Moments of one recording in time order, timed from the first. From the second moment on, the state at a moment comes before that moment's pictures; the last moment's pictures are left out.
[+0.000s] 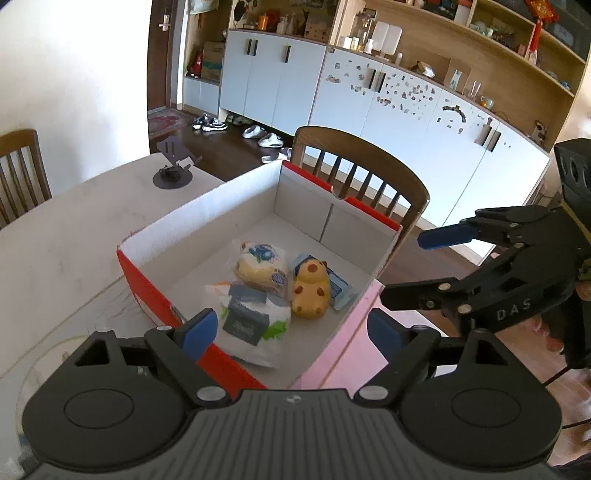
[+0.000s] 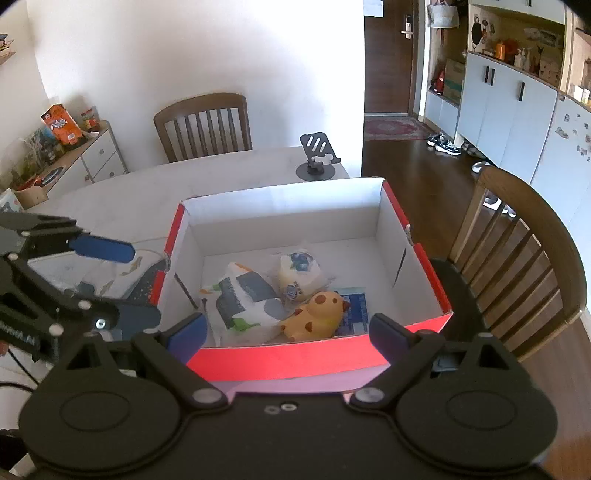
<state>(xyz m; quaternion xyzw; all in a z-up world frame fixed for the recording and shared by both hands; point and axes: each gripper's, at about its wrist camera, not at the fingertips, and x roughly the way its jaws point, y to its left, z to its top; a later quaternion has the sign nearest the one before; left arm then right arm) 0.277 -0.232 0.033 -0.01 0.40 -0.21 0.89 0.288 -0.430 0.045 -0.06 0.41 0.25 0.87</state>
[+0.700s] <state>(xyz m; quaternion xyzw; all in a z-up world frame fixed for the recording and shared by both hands) 0.194 -0.177 0.026 -0.04 0.38 -0.17 0.91 0.240 -0.388 0.051 -0.04 0.39 0.23 0.89</state>
